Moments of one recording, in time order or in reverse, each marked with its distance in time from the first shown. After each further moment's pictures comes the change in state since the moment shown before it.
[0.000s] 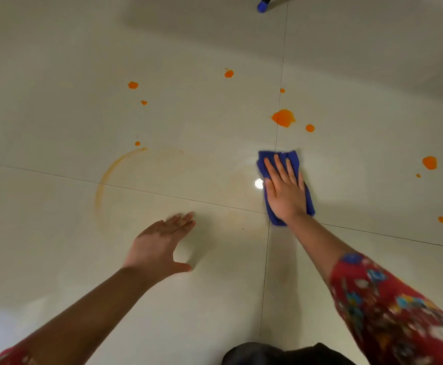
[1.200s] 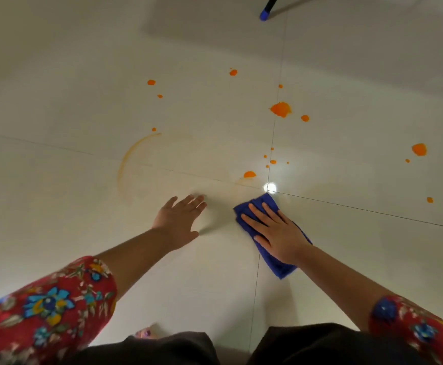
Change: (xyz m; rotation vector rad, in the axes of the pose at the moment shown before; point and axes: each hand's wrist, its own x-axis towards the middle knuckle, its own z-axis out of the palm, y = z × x) left_hand -0.013 0.041 -0.004 0.414 -0.339 -0.045; right_hand -0.152 0.001 0.011 -0.153 -0.284 -0.500
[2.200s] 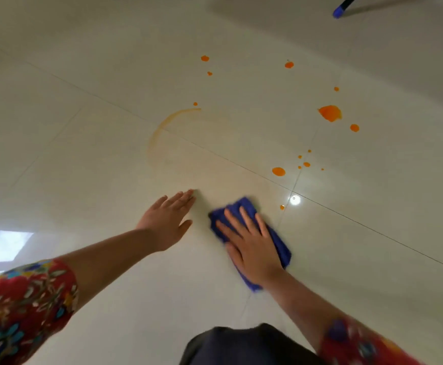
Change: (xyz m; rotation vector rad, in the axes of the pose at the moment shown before) left_hand -0.060 0.004 0.061 -0.387 0.183 -0.245; right_hand 0.009 -0.075 0.038 -0.019 0.256 -0.174
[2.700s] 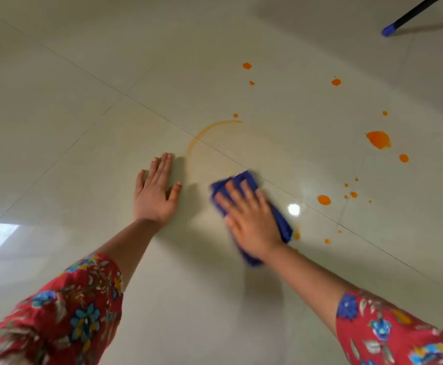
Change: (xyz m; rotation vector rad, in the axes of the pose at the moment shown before) left_hand 0.052 -0.128 0.010 -0.399 0.484 -0.343; right_hand 0.151 -0.038 -0.005 -0.033 0.069 -0.076
